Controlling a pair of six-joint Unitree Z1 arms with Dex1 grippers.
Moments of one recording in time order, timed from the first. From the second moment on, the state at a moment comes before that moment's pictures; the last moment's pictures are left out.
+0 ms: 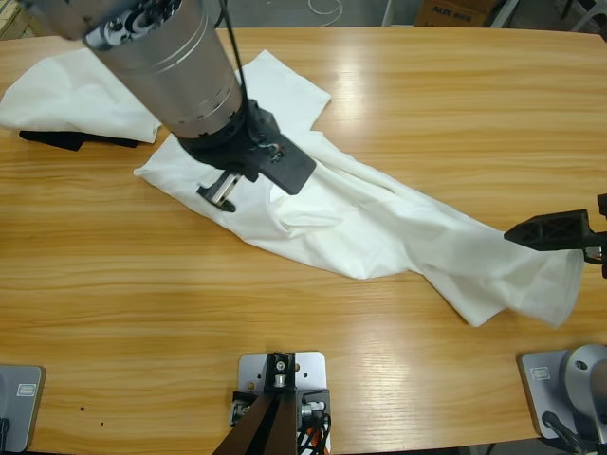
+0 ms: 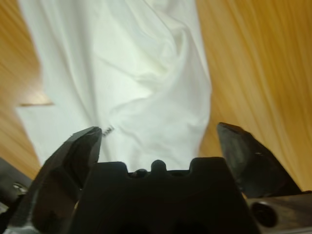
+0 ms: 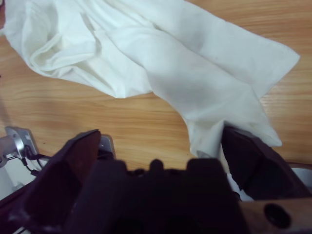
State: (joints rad) arm 0 -1.00 2.06 -1.89 1.18 0.02 1.21; arm 1 0.62 1.11 -0.89 0.88 0.15 0.76
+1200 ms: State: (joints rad) arm 0 -1.02 2.16 -1.68 1.38 -0.17 0.45; arm 1 0.64 1.10 -0.83 0.82 0.20 0.73
